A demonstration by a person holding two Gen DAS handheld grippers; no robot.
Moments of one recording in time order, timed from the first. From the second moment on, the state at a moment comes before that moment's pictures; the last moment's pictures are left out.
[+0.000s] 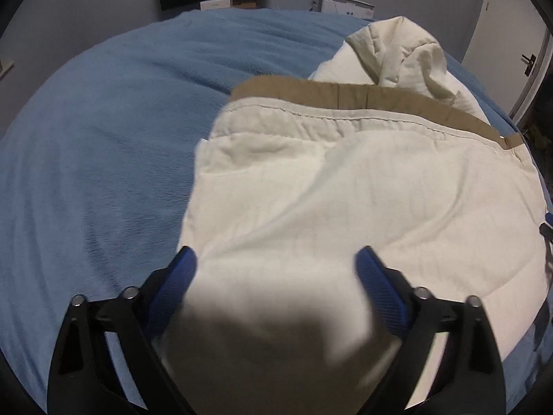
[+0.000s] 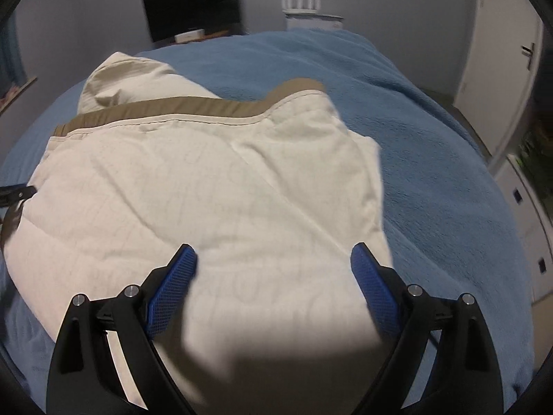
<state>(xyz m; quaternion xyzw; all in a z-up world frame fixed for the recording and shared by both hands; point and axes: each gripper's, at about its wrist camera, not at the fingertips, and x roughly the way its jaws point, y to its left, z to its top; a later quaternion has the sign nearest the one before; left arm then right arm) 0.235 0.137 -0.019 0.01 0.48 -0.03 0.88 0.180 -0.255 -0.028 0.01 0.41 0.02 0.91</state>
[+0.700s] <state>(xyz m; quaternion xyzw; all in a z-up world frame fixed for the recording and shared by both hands) 0.133 0.058 -0.030 0.06 0.46 -0.10 0.88 0.095 -0.196 -0.060 -0.04 0.39 0.09 0.91</state>
